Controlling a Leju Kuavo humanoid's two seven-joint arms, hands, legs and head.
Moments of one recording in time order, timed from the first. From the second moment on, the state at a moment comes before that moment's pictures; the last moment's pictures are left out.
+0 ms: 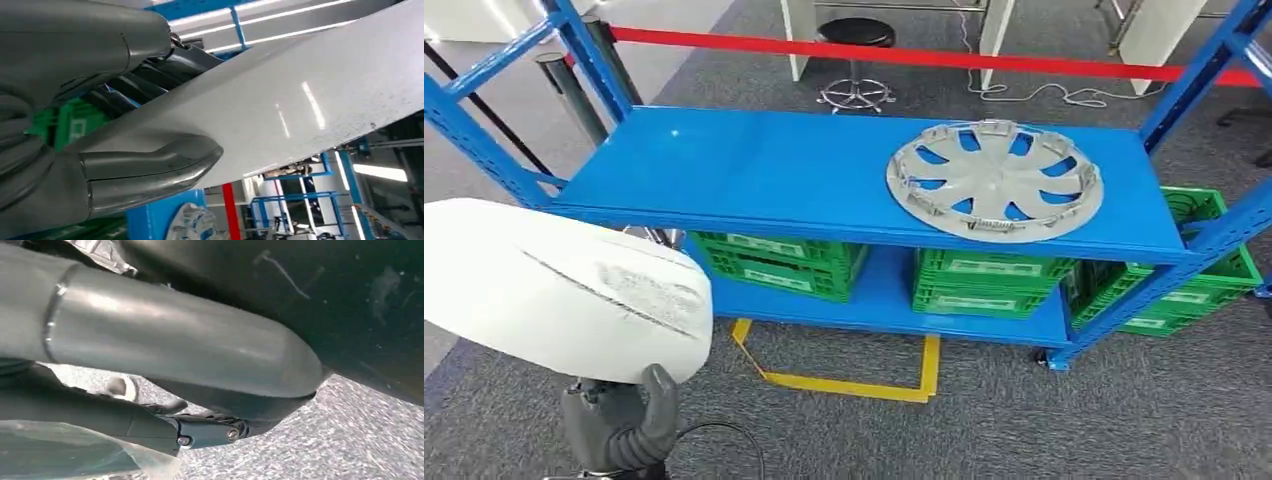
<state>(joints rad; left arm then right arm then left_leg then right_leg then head) 0.28 0.03 -0.63 -1.84 -0.15 0.70 -0.70 -0.02 0.20 -0.27 -0.18 0.99 -0.11 0.17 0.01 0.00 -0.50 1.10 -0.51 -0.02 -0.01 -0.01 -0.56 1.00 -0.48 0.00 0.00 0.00</state>
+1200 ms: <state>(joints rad) 0.53 -0.08 -0.47 -2.01 -0.38 0.70 -0.70 -0.03 0.25 -0.19 -0.18 1.12 -0.07 0.15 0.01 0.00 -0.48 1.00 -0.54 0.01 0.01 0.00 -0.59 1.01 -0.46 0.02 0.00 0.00</state>
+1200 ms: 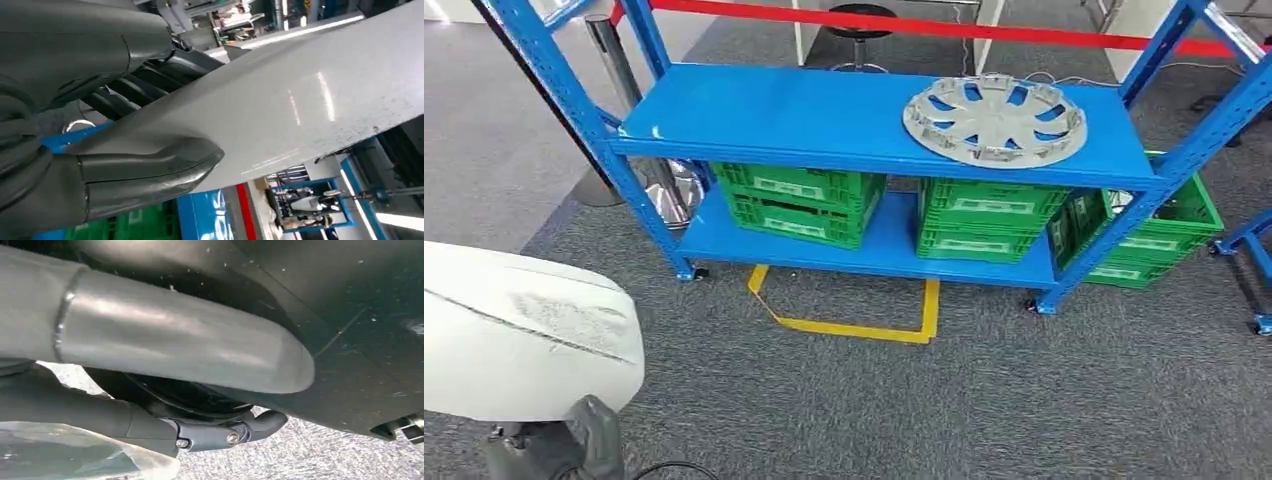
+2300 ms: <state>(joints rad) 0.20 0.04 -0.69 -1.82 -0.18 0.57 -0.70 -0.06 0.17 -0.32 -0.18 0.97 -0.02 0.12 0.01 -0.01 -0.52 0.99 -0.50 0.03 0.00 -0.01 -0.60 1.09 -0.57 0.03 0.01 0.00</state>
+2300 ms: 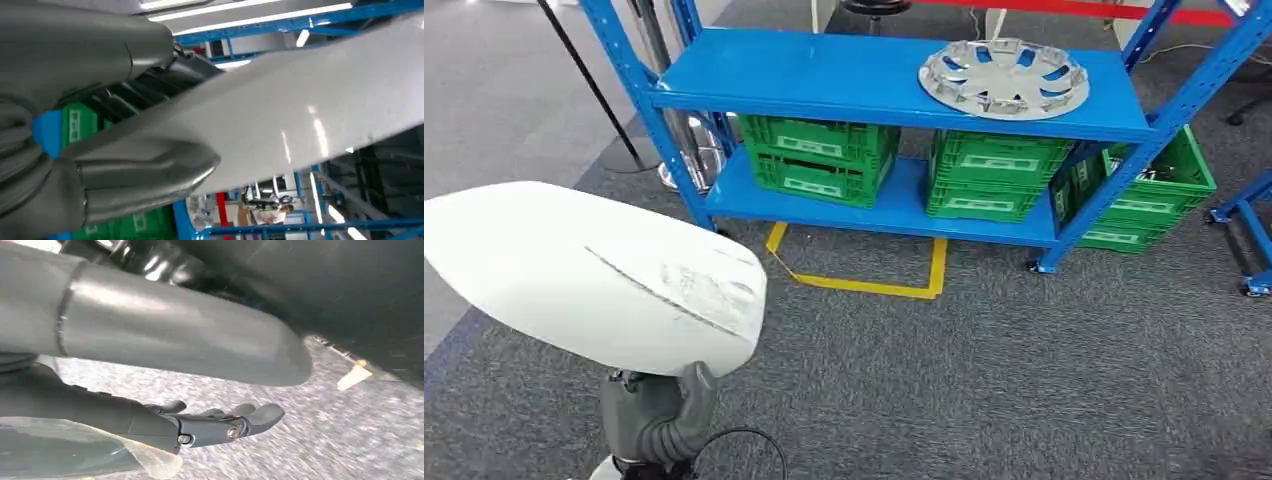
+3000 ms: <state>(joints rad) 0.16 0.02 -0.68 -1.75 -0.17 0.46 -0.70 -0.04 0.17 -0.40 -0.18 0.94 -0.10 0.01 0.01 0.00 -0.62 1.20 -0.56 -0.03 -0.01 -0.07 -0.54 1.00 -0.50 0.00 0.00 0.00</state>
